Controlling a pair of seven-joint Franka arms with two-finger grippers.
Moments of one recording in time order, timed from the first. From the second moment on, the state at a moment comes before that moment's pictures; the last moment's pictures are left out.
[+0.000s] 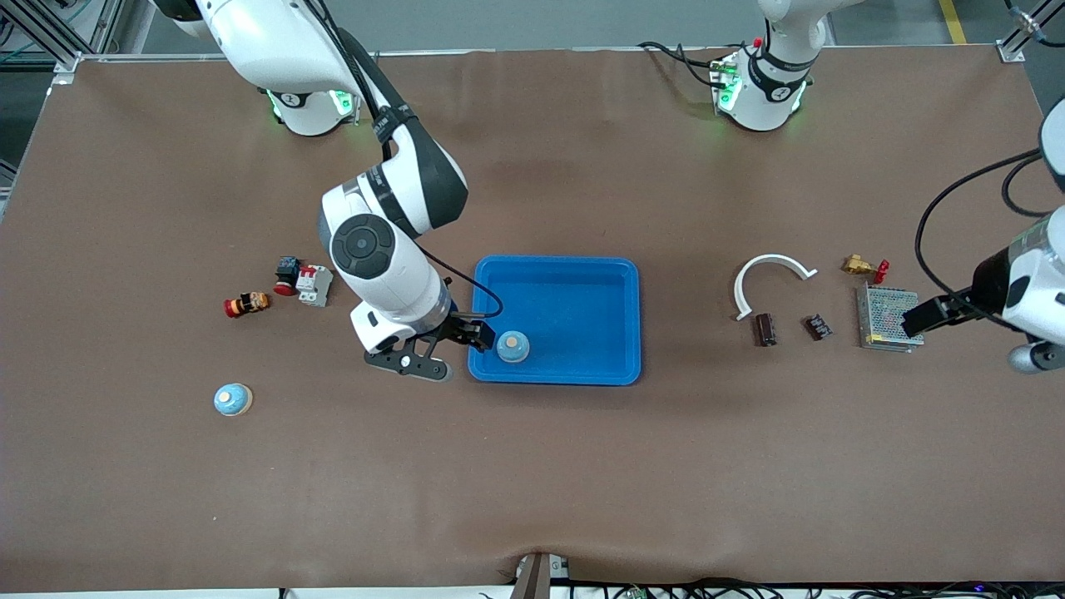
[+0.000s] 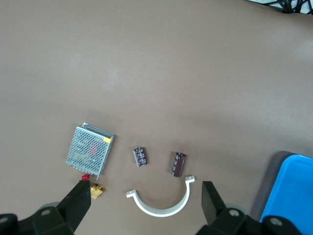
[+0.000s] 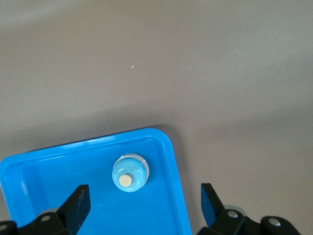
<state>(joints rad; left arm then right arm) 0.34 0.27 -0.44 -1.41 0.17 1.68 -0.34 0.62 0.62 -0.10 -1.40 0.17 2.12 0.72</state>
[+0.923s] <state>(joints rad) 0.05 0.04 -0.13 -1.46 0.03 1.51 -0.20 0.72 0.76 -0.10 -1.40 0.18 2.28 0.78</state>
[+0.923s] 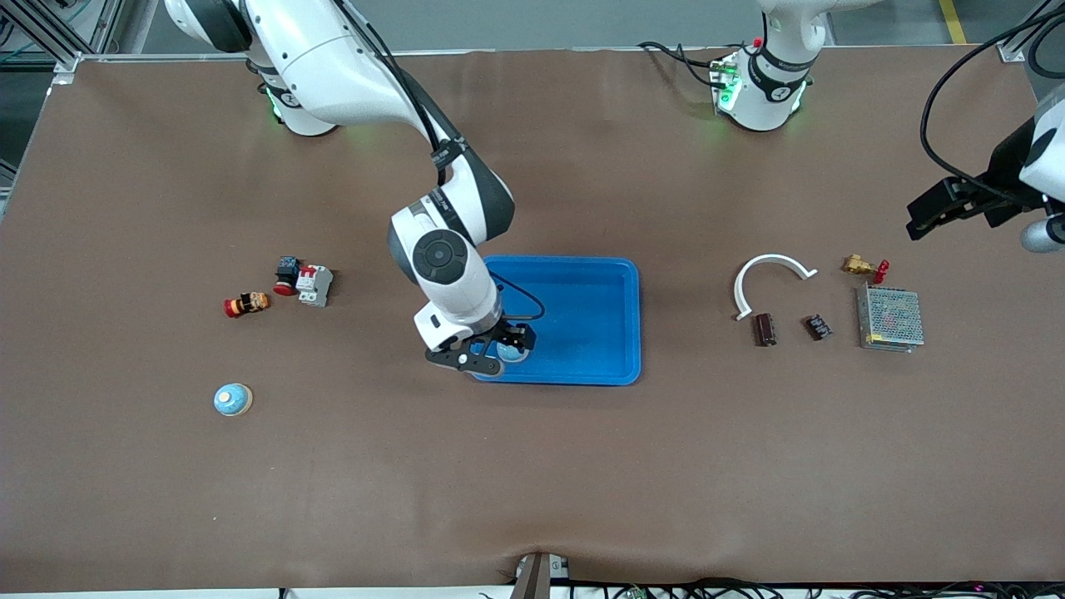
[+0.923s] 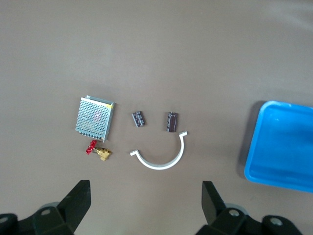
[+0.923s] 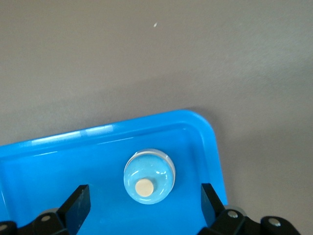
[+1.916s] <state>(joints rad) -0.03 -0.01 -0.04 -1.54 0.01 1.51 -0.16 0.74 0.82 -0.11 -1.40 0.17 2.31 0.78</state>
